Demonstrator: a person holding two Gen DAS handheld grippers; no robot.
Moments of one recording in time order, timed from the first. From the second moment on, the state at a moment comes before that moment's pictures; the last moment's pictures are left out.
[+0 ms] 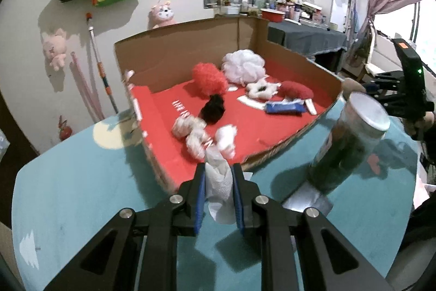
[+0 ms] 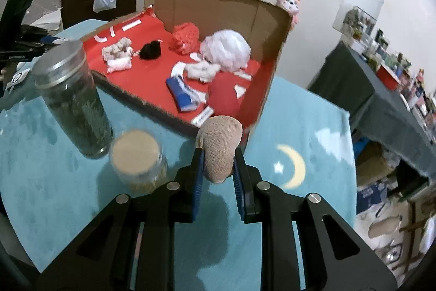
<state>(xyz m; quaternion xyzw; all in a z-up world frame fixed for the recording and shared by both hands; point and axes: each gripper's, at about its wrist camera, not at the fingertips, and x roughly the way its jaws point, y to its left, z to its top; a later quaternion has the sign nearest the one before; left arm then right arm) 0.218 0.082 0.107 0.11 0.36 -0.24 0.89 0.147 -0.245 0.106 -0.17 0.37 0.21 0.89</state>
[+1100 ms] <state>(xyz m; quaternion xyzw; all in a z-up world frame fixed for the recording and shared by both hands) 0.337 -0.035 0.066 0.15 0.51 -0.29 0.79 0.299 -0.133 0.096 -0.12 0.51 0.38 0.76</state>
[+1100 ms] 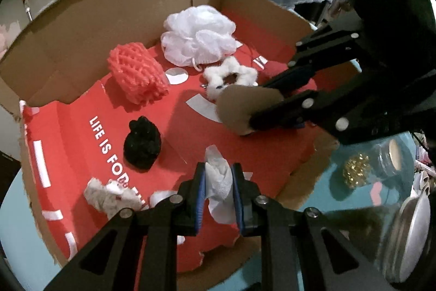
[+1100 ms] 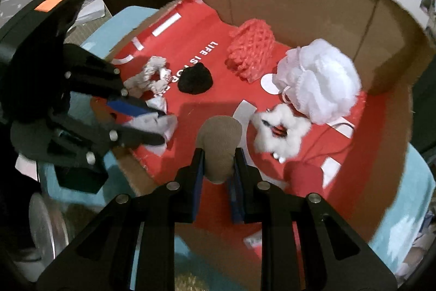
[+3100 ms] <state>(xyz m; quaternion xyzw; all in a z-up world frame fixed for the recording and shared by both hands) 0.288 0.006 0.125 0.03 0.44 -0.20 0.87 0.267 -0.153 0.148 -0.06 0.49 0.28 0.82</state>
